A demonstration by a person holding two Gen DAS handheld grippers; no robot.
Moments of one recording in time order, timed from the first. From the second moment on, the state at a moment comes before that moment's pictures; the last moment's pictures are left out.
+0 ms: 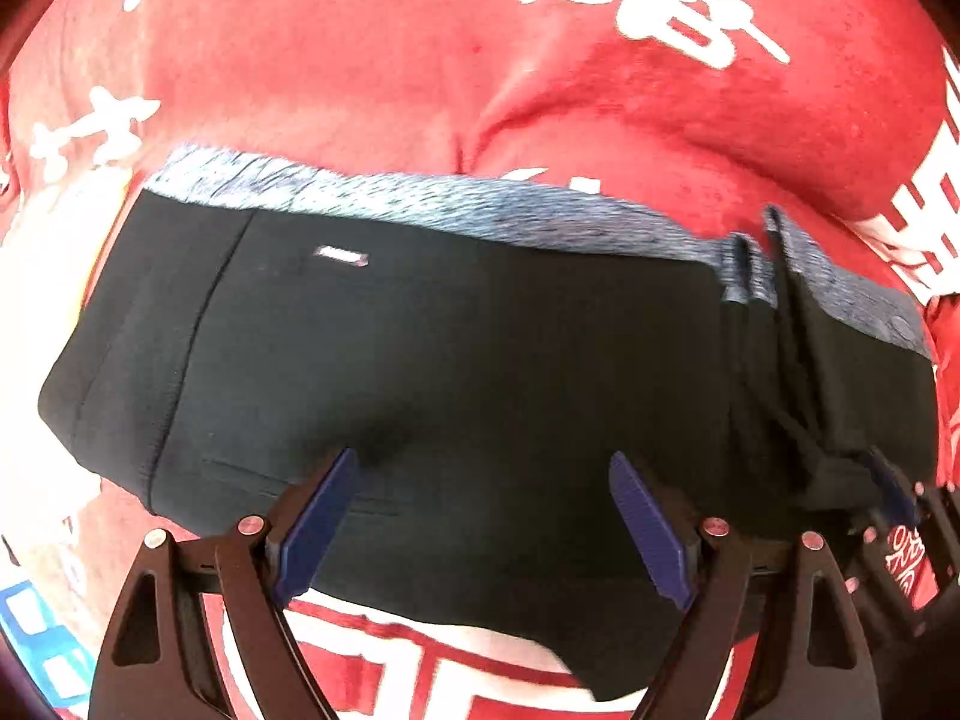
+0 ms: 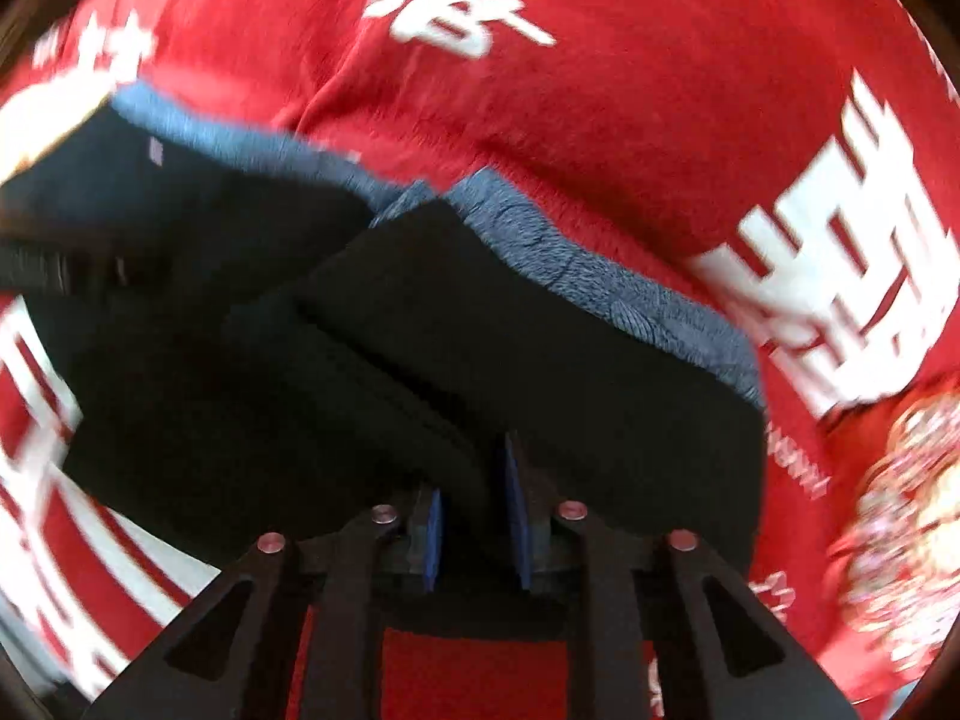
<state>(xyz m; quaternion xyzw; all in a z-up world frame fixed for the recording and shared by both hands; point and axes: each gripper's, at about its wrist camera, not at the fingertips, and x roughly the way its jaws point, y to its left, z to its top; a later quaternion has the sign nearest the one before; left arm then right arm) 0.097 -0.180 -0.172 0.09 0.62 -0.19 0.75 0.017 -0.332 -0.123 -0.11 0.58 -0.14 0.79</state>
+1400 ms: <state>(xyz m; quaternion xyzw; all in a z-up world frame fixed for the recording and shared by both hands) 0.064 -0.163 -0.147 0.12 0.64 -0.20 0.74 0.007 -0.303 -0.131 -0.14 0.58 0.03 0.80</state>
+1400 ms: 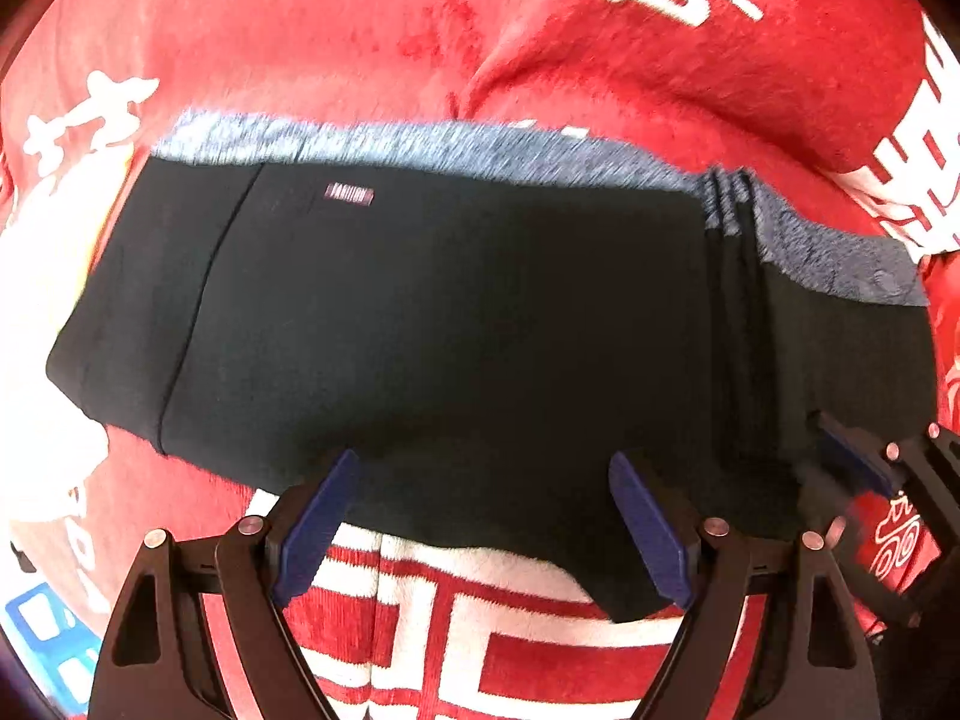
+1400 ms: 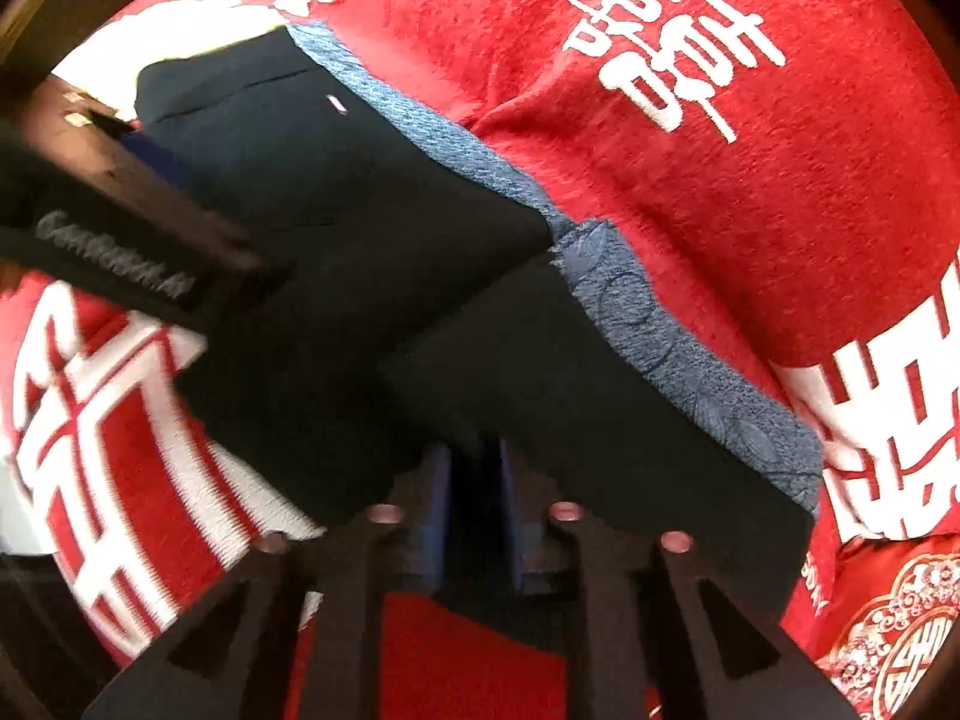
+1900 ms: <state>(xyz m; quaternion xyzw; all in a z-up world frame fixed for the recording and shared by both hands) 0.082 -0.312 -0.103 0.14 0.58 -0.30 0.75 -0.017 -0.563 -0.112 0.28 0.54 -0.23 0.76</state>
